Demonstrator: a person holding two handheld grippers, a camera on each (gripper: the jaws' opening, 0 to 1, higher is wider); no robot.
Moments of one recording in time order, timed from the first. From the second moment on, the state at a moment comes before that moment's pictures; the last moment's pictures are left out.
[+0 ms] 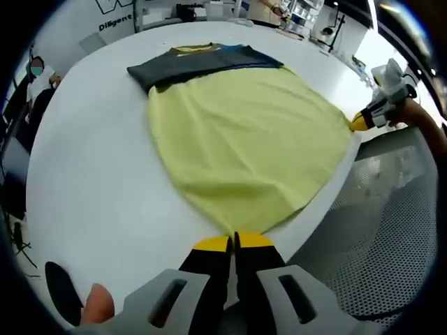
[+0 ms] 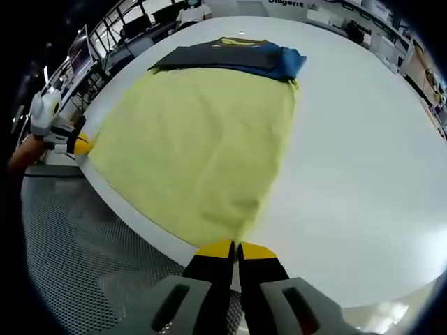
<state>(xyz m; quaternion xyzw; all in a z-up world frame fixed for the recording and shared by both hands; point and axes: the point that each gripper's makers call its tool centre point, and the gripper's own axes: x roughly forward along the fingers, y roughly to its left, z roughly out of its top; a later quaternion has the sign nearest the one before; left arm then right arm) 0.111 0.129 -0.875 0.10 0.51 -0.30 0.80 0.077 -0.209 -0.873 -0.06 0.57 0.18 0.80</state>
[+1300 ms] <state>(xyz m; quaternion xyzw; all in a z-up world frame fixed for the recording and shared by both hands) 0.086 0.124 -0.823 0.02 0.53 -0.29 0.80 0.083 -0.223 -0.839 -0.03 0.56 0.15 0.81</state>
